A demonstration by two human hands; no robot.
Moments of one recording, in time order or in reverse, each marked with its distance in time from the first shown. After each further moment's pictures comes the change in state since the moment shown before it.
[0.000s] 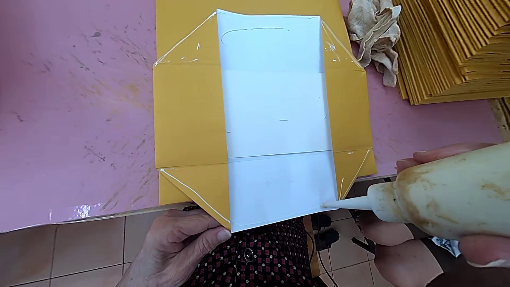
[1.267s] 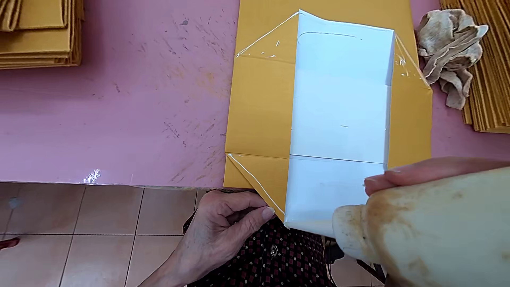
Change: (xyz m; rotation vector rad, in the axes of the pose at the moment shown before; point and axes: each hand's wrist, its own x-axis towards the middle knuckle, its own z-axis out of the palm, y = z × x) left_hand 0.000 0.003 0.011 -0.127 0.204 -0.064; right_hand 0.008 0.030 0.023 0.305 -0.248 0.080
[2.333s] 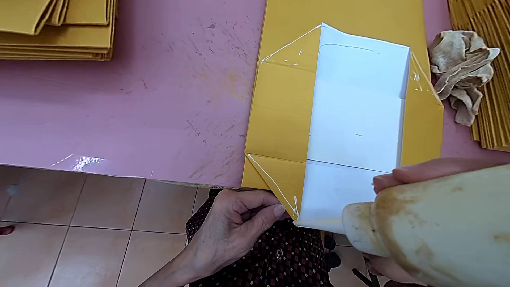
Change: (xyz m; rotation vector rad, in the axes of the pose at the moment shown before) left_hand 0.001 -0.003 0.002 -0.073 0.025 -0.018; right_hand 0.062 -0.057 0.078 -0.020 -0.108 -0.094
